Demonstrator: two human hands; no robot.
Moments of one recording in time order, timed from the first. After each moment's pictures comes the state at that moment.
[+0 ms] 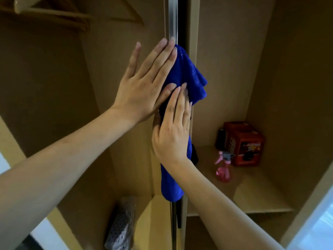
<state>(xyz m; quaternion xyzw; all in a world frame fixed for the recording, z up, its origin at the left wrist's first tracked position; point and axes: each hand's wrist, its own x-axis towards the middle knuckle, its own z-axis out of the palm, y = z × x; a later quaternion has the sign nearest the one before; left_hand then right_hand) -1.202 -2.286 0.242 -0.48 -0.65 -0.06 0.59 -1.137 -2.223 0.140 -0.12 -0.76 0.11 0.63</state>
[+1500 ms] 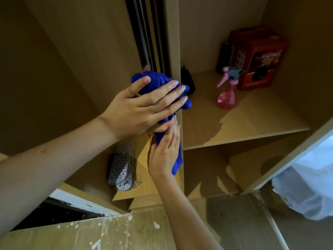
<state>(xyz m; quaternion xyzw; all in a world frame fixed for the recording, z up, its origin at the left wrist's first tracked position) -1.218 -2.269 -0.009 -0.60 -0.49 0.18 0.60 -1.140 -2.233 -0.161 -0.24 -0.74 0.22 0.59</state>
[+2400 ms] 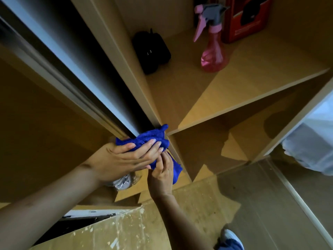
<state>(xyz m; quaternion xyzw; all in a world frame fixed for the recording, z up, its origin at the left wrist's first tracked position) -1.233 -2.279 -0.179 -0.68 -0.39 0.36 0.50 -1.134 -2.241 -0.351 -0.30 -0.73 0.31 0.53</state>
